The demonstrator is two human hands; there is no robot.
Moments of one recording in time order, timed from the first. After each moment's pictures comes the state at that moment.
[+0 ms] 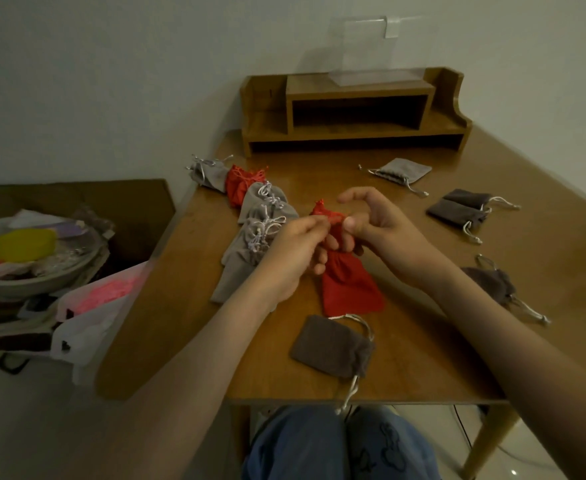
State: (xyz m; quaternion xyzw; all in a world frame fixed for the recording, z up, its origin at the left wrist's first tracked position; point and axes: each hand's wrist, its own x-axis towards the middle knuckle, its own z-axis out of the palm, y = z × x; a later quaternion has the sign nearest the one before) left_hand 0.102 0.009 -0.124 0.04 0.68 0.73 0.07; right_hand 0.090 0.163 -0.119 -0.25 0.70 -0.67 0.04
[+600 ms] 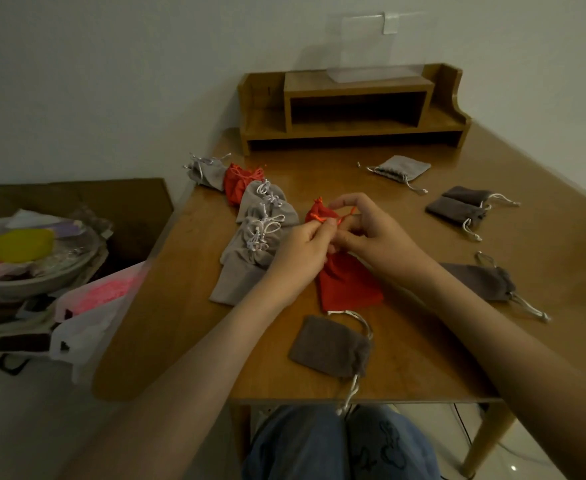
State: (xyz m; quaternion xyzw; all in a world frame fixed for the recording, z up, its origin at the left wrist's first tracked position) left_hand 0.103 0.016 -0.133 0.06 0.79 0.61 -0.01; right_hand 0.089 0.157 -0.127 -0.24 0.83 -0.51 -0.04
